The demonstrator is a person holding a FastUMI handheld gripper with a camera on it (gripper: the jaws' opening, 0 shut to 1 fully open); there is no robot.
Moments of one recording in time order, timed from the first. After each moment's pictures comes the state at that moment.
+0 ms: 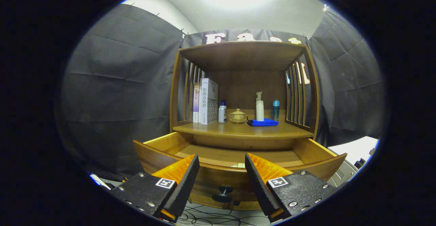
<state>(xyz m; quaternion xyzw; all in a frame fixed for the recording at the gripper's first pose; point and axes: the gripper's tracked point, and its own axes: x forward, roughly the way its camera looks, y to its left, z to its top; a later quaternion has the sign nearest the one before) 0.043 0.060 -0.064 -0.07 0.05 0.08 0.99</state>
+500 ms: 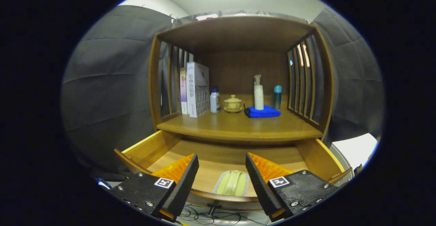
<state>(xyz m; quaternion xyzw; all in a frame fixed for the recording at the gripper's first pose) 0.124 0.046 -0.071 -0.05 0.17 0.06 0.98</state>
